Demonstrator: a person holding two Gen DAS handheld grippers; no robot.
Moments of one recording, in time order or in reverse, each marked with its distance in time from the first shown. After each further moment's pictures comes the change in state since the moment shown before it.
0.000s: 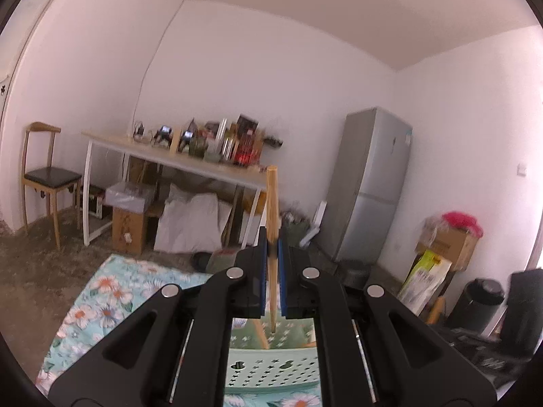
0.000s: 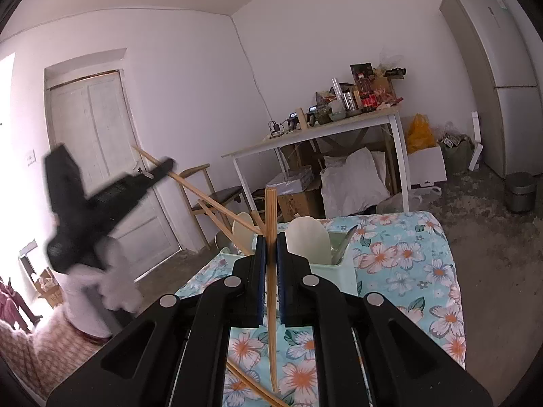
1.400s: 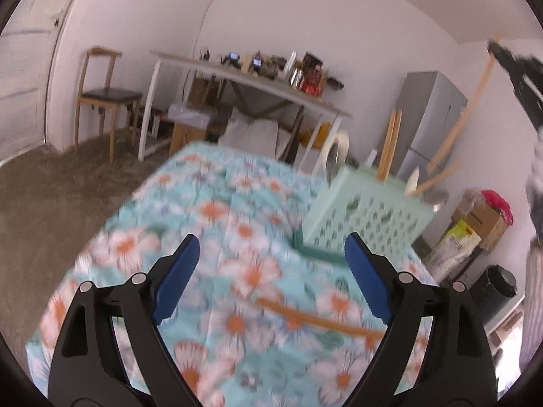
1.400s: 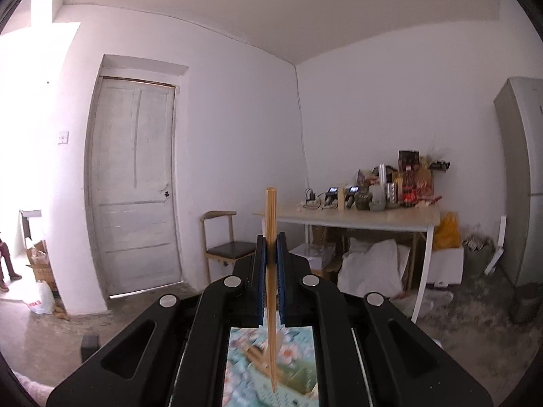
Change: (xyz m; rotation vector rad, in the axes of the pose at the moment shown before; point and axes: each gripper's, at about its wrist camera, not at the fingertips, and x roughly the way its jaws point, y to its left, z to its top) left arm -0.097 0.108 -0.123 -0.160 0.259 0.195; right arm 0.008 0.091 0.114 -0.306 -0.244 0.089
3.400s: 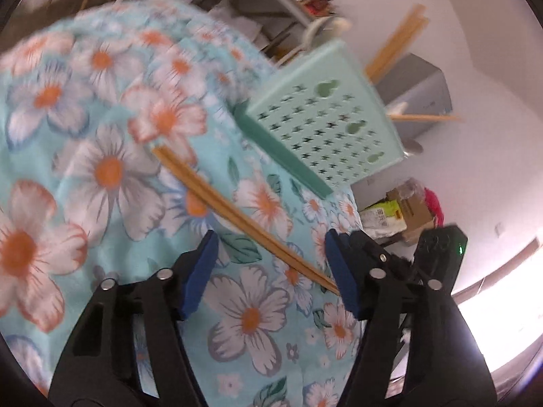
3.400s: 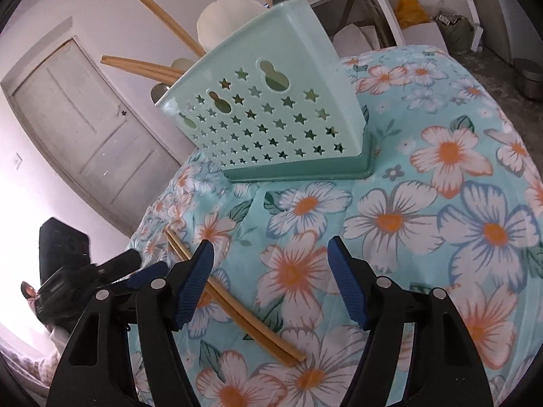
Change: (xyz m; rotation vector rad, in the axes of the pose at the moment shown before) left arm 0.061 -0.018 -0.066 -0.386 0.384 -0.281; right arm -0.009 -0.062 -0.273 0.558 0.662 0.005
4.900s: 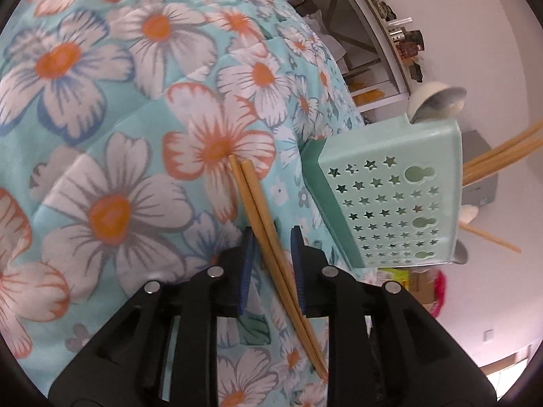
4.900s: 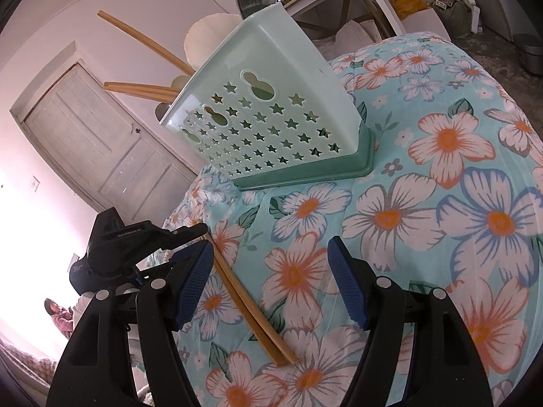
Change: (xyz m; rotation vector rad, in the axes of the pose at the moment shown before) left arm 0.035 0.015 0.035 -0.343 -0.079 0.159; right arm -0.005 -0.015 0.001 0.076 -0.032 0.089
